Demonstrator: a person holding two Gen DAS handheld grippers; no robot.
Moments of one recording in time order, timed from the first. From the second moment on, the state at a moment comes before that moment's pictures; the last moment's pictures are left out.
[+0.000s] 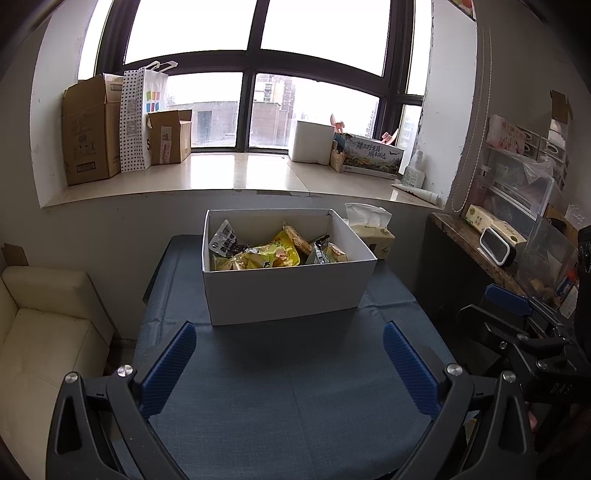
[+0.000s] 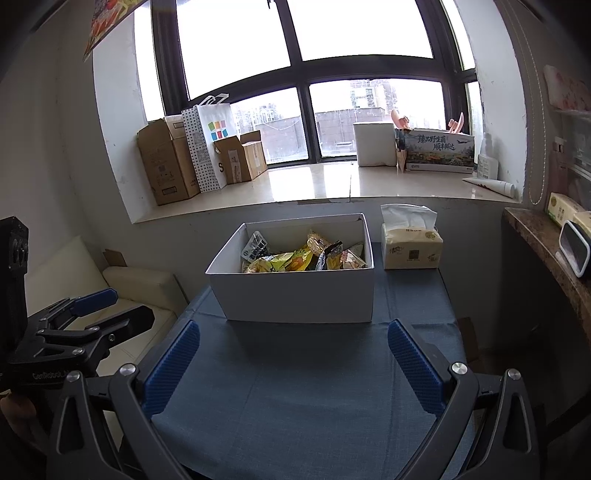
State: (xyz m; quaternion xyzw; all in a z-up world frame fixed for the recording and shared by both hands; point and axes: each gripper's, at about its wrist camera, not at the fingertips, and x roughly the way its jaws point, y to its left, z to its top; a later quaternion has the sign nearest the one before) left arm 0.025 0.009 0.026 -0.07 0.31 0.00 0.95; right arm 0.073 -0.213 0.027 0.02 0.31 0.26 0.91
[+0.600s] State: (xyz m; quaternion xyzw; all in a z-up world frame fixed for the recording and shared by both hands) left arm 0.022 0.007 0.026 -0.07 0.31 0.00 0.95; right arm 0.073 -0.210 0.025 0.02 0.32 0.26 0.91
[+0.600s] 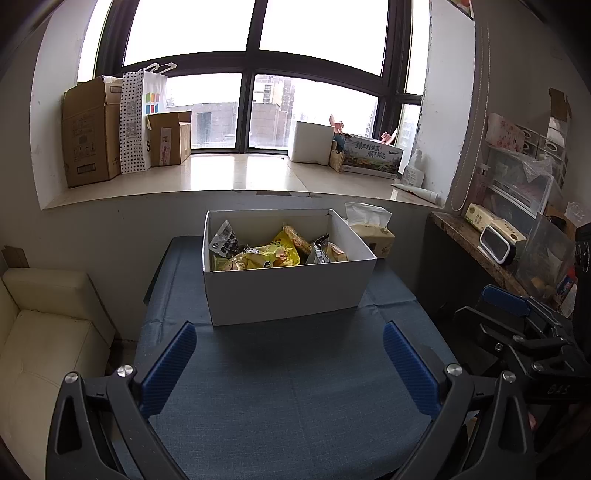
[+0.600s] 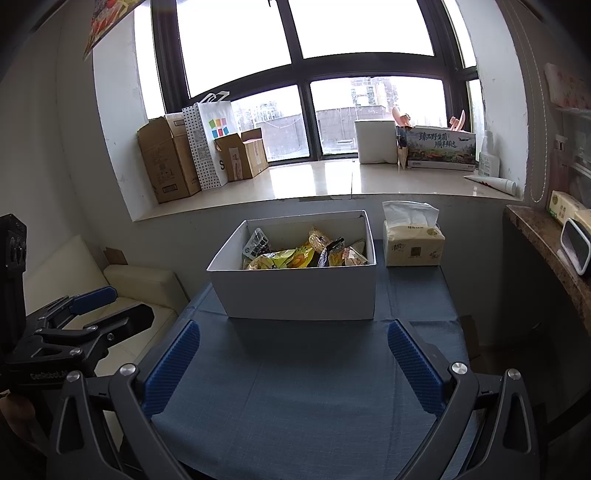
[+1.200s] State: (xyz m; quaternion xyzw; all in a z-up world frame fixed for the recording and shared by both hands) left arm 0.024 0.006 0.024 -0.06 0.31 0.00 0.95; right arm 0.073 -0.208 0.021 0.02 0.32 0.26 0.91
